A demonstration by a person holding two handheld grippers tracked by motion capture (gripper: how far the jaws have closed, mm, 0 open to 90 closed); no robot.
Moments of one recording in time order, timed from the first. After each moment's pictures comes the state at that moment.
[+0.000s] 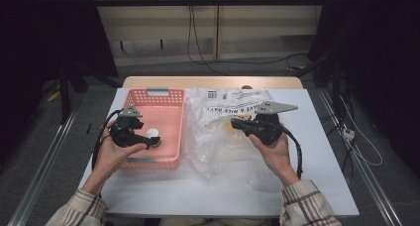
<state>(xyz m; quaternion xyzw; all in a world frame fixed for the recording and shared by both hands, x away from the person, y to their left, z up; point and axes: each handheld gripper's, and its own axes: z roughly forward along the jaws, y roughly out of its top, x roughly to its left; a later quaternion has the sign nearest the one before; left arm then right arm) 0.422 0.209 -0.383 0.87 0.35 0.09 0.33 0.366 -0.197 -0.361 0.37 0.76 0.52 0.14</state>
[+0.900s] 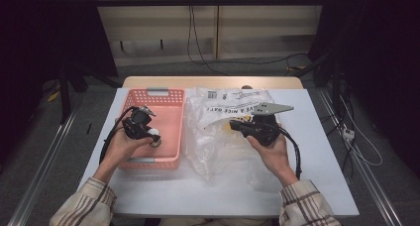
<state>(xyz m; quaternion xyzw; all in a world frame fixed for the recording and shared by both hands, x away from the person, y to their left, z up) 0.453 0.185 -0.407 0.91 0.34 0.09 0.22 0.367 -0.192 -0.365 0.37 0.77 0.50 0.14</state>
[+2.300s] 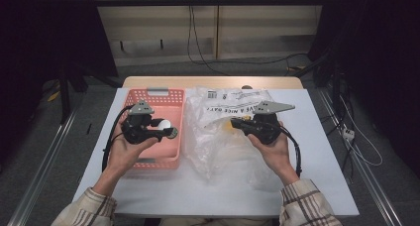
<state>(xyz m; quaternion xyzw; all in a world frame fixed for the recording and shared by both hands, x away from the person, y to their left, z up) 0.400 0.163 -0.351 0.85 0.31 0.11 0.41 0.369 -0.194 -0.362 0.36 0.77 0.50 0.15</state>
